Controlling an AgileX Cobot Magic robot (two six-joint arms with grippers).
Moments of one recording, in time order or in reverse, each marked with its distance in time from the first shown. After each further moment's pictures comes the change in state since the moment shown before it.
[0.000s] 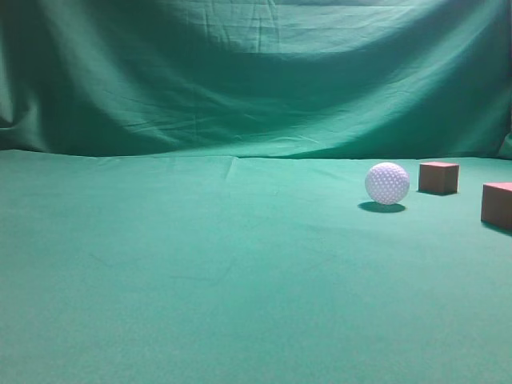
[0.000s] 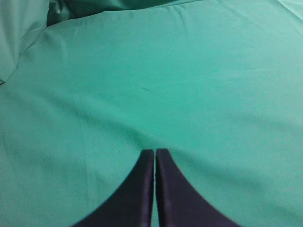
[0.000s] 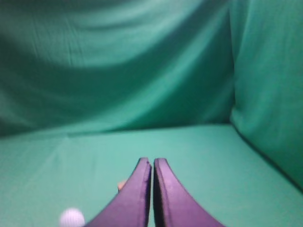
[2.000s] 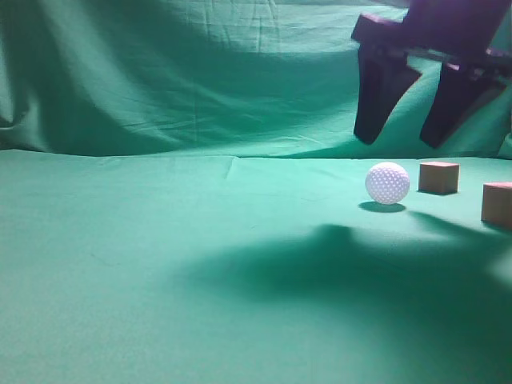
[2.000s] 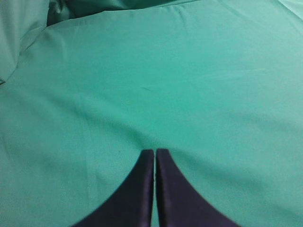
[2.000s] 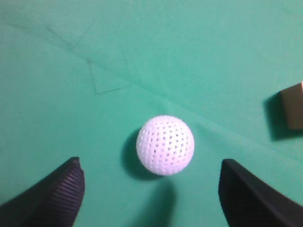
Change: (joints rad) left arm 0.000 0.000 0.000 0.000 0.000 0.000; right arm 0.295 1.731 -1.093 0.239 0.548 -0.375
